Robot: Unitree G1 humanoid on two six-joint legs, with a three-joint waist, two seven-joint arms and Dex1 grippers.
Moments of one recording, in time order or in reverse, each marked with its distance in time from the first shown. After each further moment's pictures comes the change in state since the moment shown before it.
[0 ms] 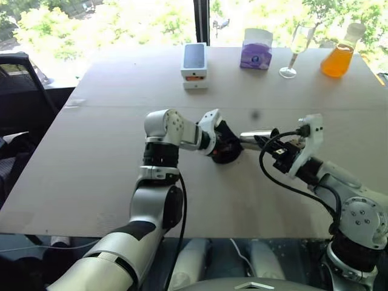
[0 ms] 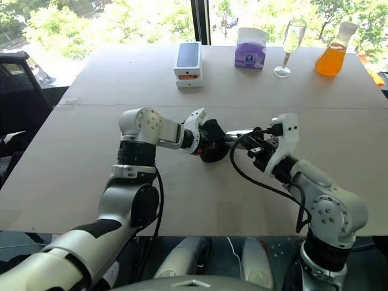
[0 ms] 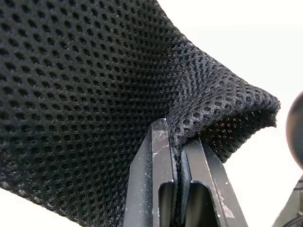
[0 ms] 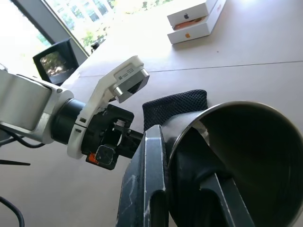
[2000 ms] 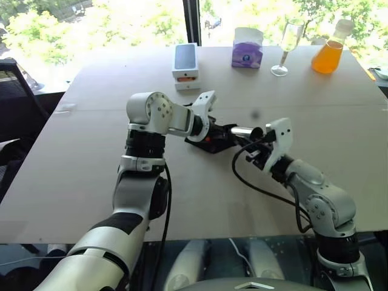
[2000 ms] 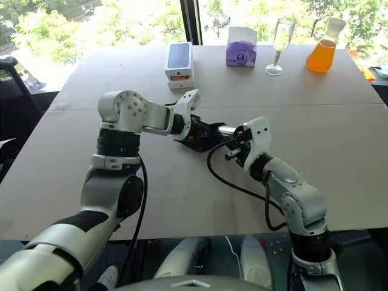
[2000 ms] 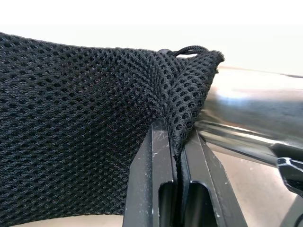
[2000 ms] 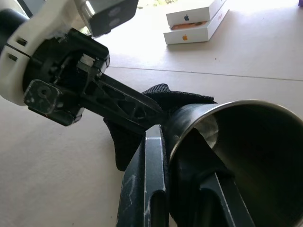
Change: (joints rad) left arm -0.057 0.135 -0.142 -0.111 -0.182 0.004 0.052; right arm 0.014 -0.099 0.408 0.230 -0.226 -0.445 0.033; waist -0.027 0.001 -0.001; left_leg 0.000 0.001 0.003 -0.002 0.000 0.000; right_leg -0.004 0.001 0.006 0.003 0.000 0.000
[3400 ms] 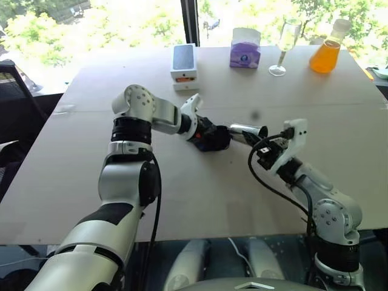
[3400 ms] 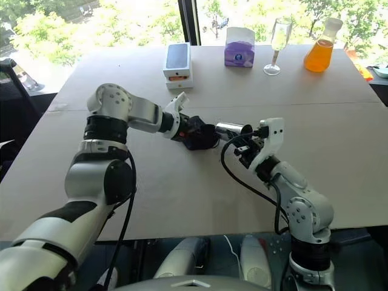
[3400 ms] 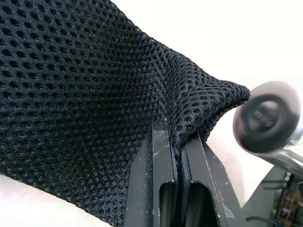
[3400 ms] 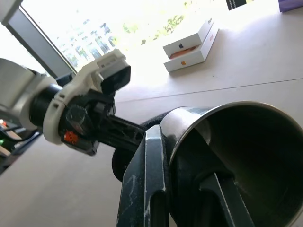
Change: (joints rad) left arm -0.098 0.099 0.125 0.395 -0.221 0.000 0.189; right arm 0.055 0.150 -0.157 -0.064 0.209 0.011 -0.070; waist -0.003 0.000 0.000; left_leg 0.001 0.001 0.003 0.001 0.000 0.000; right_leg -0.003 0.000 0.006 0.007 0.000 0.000
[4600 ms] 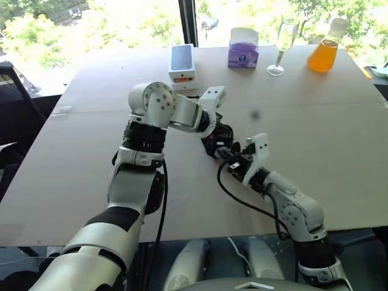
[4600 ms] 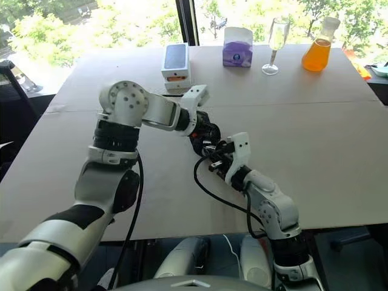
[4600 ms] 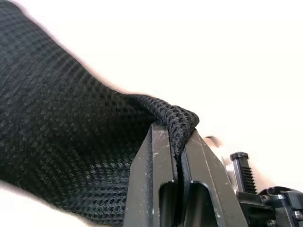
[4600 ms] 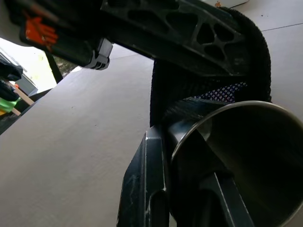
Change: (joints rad) left arm 0.080 0.007 -0.336 -0.522 -0.027 -0.010 -0.001; right arm -0.011 -0.018 0.268 0.265 -0.209 -0.187 0.114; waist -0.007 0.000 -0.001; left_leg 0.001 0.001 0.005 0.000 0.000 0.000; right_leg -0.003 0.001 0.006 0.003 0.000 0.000
